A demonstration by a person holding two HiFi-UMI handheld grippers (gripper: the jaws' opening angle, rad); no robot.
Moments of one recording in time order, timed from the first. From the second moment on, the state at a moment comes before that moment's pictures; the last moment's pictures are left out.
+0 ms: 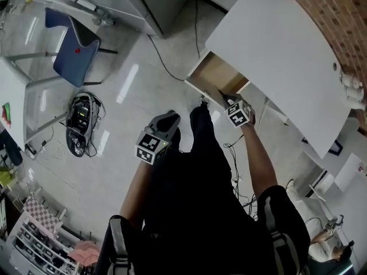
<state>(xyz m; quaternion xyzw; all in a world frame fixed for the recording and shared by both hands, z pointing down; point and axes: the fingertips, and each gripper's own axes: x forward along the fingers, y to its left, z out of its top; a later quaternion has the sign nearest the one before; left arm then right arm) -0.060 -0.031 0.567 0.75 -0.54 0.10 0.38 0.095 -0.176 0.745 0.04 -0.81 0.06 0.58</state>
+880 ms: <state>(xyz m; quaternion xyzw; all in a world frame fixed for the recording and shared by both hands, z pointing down) -0.043 0.025 0.528 0.87 -0.39 0.14 0.28 0.085 -0.046 0.580 0.28 -0.87 0.10 0.38</state>
